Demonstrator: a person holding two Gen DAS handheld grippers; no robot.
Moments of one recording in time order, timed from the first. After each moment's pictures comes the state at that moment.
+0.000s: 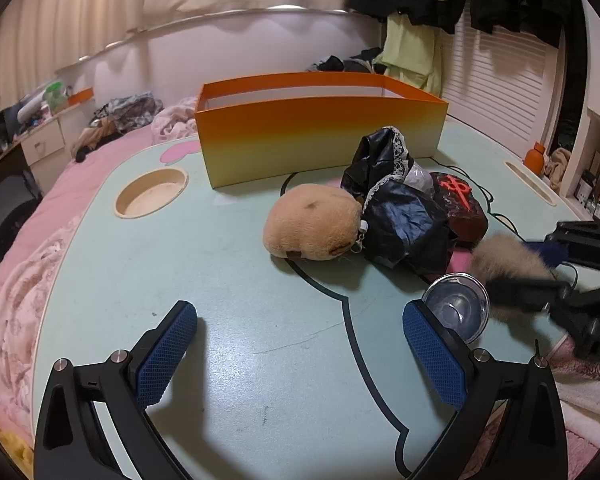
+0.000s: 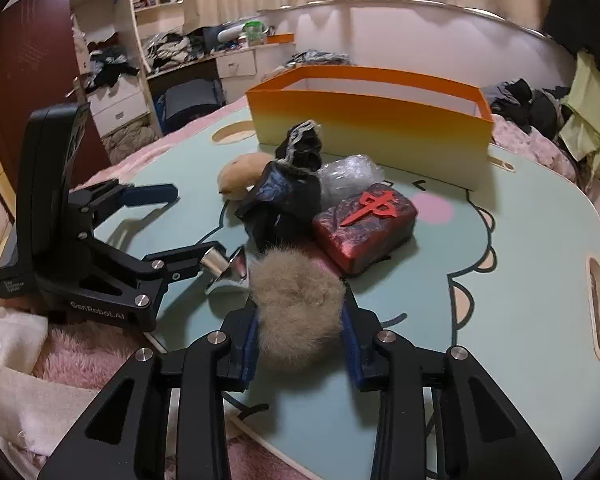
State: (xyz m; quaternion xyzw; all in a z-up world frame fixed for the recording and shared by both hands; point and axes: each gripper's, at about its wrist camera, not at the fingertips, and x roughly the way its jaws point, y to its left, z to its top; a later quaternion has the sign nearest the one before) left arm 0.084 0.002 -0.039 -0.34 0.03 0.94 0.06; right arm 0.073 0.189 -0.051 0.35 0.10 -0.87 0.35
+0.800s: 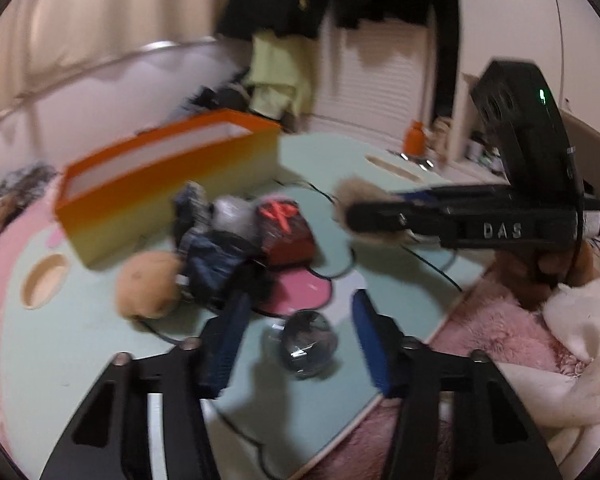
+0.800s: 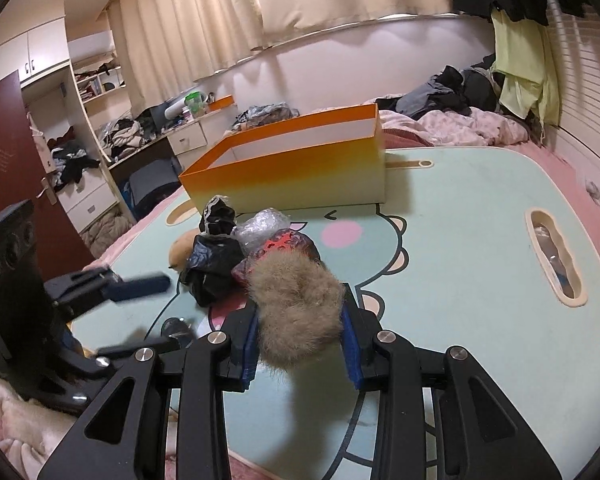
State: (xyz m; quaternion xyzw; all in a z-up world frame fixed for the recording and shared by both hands) left arm 0.096 0.061 -0.021 -0.32 0.09 0.90 0.29; right arm 0.066 0.250 -0.036 0.31 -0.05 -0.91 0.28
